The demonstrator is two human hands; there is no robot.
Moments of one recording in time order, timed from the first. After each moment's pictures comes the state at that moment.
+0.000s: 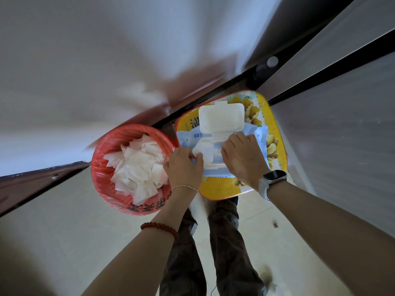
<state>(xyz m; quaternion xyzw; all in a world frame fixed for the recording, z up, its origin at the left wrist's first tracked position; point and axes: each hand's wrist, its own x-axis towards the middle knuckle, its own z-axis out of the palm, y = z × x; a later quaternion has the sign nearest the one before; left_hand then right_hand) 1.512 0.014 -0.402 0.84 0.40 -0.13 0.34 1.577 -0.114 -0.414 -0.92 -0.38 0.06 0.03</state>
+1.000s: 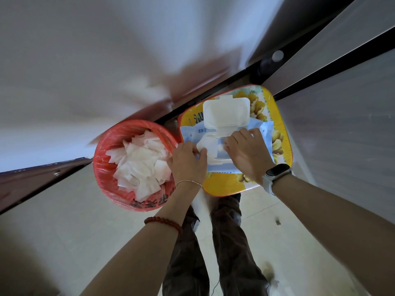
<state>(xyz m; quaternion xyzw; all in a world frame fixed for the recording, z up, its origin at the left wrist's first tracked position) 1.512 0.016 -0.404 0.84 0.40 -0.14 0.34 1.580 -0.113 -0.412 -0.91 -0.42 0.06 -0.01</state>
